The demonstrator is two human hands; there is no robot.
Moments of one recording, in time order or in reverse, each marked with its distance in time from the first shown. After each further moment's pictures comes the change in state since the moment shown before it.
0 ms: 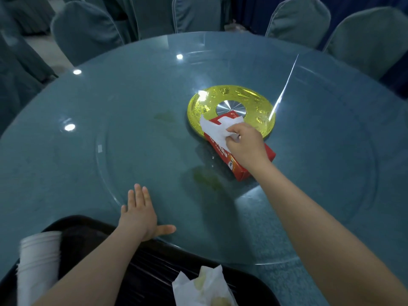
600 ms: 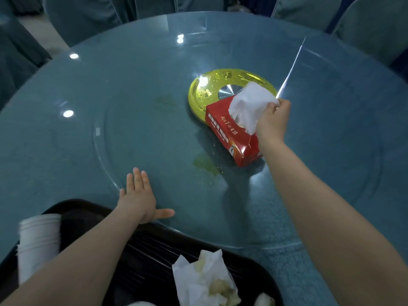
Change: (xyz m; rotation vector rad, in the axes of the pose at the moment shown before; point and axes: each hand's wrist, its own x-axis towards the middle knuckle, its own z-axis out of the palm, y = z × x) left_hand -0.002 -0.001 -0.006 0.005 -0.040 -0.001; right_hand 0.017 0.015 -0.009 0.448 0.422 0.492
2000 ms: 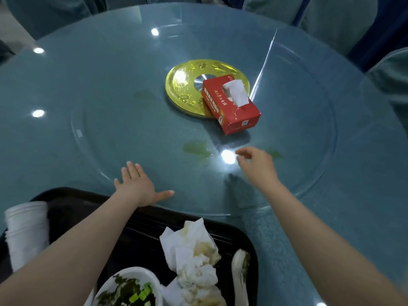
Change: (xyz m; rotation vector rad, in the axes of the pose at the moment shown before) left_hand -0.029 0.027 0.004 -0.064 0.016 0.025; right_hand -0.090 0.078 -0.105 -0.583 -0.381 -0.137
